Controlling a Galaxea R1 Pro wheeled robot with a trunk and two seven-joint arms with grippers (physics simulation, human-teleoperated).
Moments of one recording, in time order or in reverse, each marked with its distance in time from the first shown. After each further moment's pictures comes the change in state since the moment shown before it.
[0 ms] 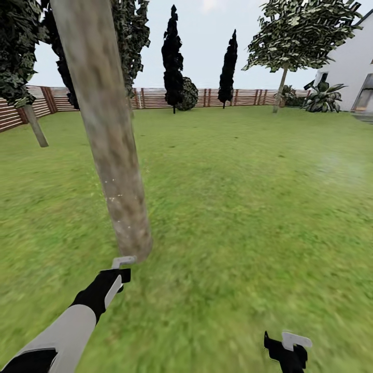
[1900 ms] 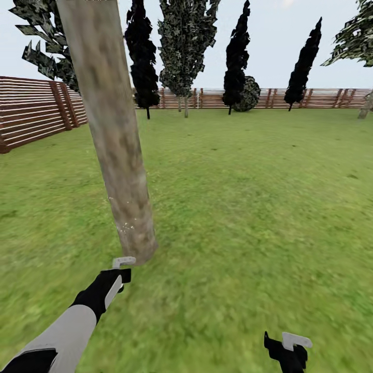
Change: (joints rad) left arm 0.001 -0.001 -0.001 0.000 0.000 0.000 0.000; right arm 0.000 0.000 0.000 0.000 0.000 0.000 0.000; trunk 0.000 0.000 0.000
